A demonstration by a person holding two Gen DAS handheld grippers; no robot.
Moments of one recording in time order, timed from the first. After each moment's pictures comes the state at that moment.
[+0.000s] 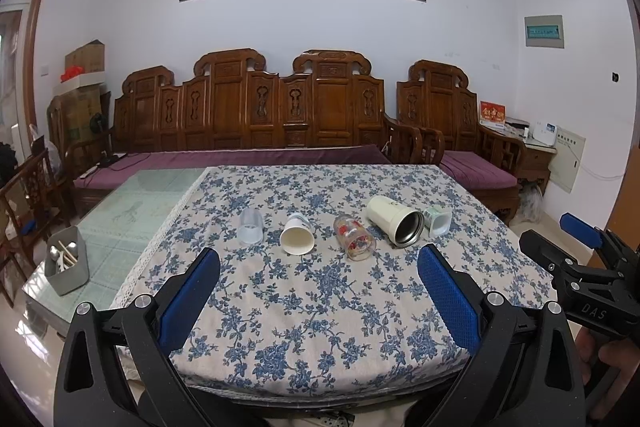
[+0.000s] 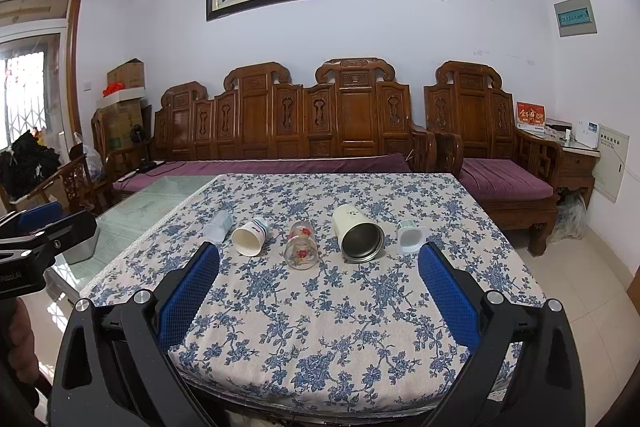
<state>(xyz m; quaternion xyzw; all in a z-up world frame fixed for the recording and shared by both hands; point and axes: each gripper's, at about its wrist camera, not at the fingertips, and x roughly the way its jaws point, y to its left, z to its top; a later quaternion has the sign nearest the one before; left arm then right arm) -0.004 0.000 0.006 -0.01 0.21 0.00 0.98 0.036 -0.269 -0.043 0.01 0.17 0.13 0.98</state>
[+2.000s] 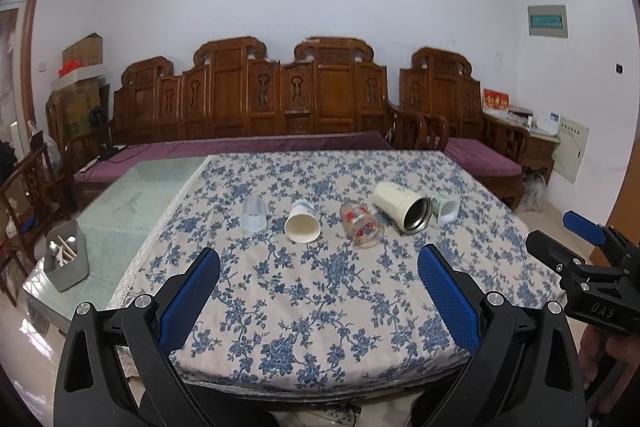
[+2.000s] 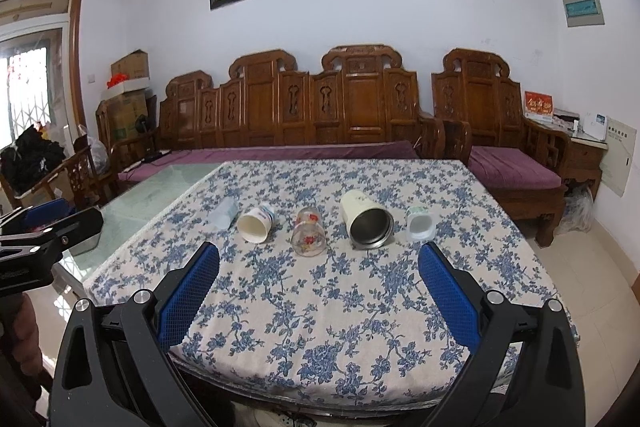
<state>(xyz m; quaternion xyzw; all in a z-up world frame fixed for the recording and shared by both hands) 0.013 0.010 -0.007 0.00 0.24 -0.01 0.97 0.056 -0.262 -0.057 0.01 0.21 0.15 0.97</state>
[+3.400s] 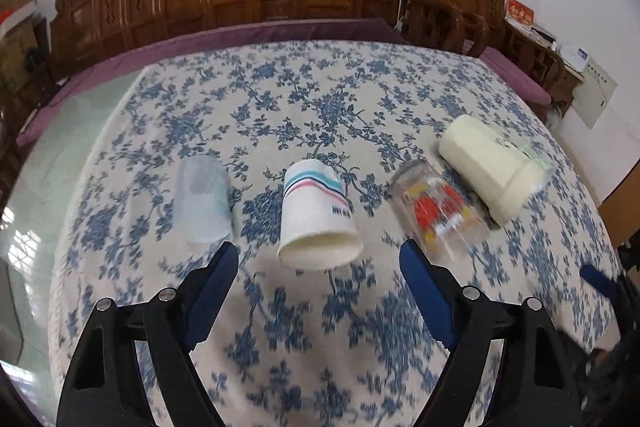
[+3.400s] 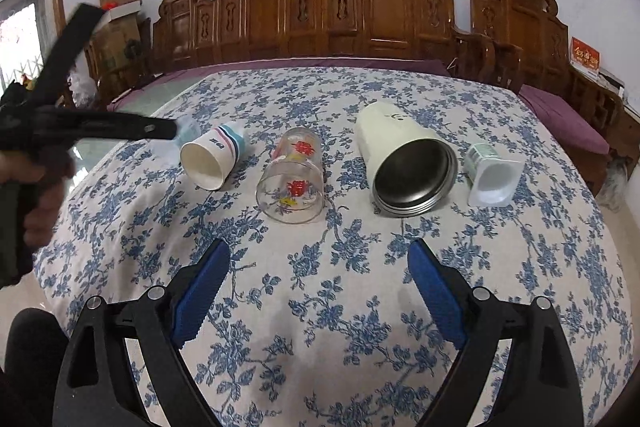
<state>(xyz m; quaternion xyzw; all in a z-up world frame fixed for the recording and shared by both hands) 0.330 0.061 -0.124 -0.01 0.45 -0.05 0.89 0.258 -0.208 -0.175 -0.02 0.35 0.18 0.92</state>
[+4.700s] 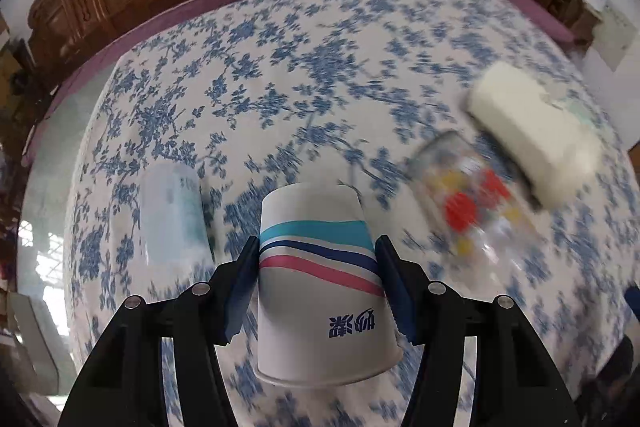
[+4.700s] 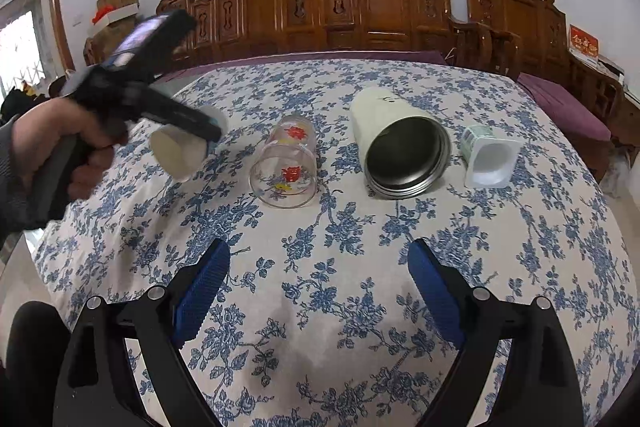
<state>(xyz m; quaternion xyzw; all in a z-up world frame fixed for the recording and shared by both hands) 0.371 0.025 -0.151 0.07 0.53 -0.04 0.85 0.246 -0.227 -0.181 -0.01 0.35 0.17 0.92</state>
